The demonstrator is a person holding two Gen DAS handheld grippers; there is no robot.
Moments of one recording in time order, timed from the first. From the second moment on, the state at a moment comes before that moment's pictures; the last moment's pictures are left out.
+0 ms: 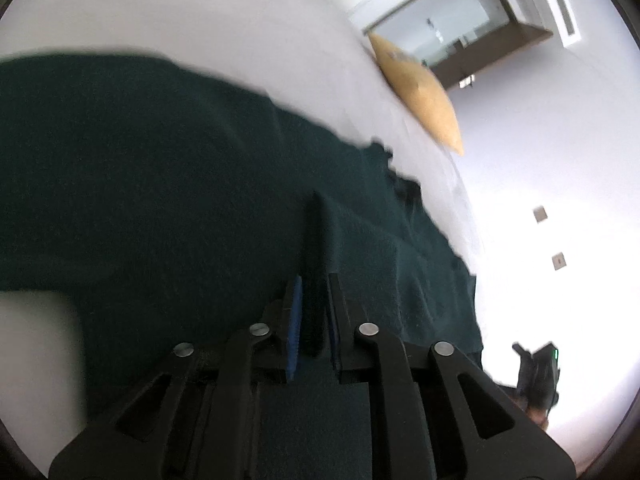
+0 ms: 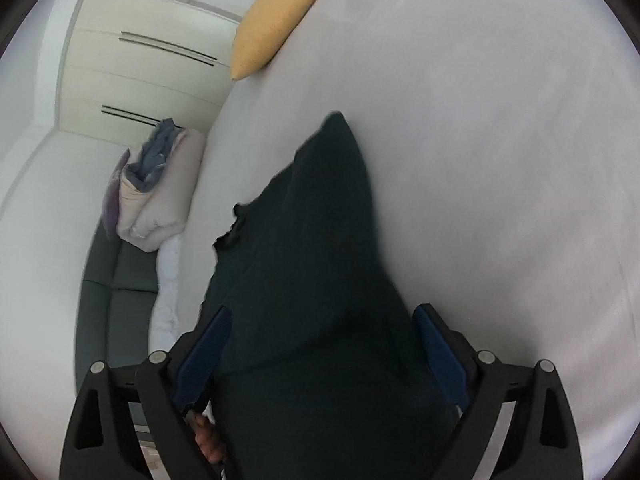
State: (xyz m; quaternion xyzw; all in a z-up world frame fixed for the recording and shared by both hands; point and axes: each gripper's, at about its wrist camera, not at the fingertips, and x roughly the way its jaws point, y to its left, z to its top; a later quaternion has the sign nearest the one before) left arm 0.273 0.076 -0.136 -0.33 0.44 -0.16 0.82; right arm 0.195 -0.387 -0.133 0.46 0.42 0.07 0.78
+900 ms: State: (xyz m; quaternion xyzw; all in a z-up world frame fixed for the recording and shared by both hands) left arm 0.133 0.428 -0.181 -0.69 0.20 0.10 0.69; right arm 0.136 -0.249 -0.088 0.45 0.39 0.13 0.79
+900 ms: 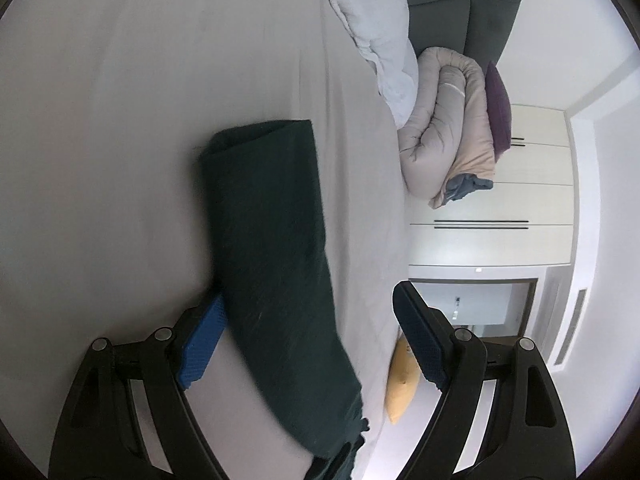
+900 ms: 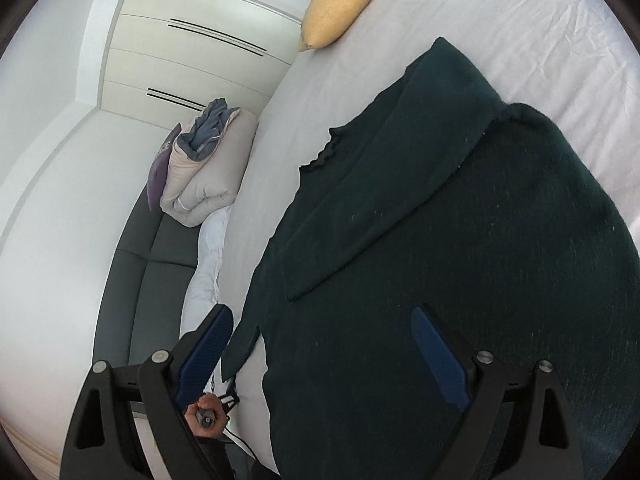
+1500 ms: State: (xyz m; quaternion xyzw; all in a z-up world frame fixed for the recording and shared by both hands) left arm 0.229 0.252 -0.071 -0.34 0.31 0.01 0.89; right arm 0.139 -0.251 -0.099 0.45 0.39 0.12 0.79
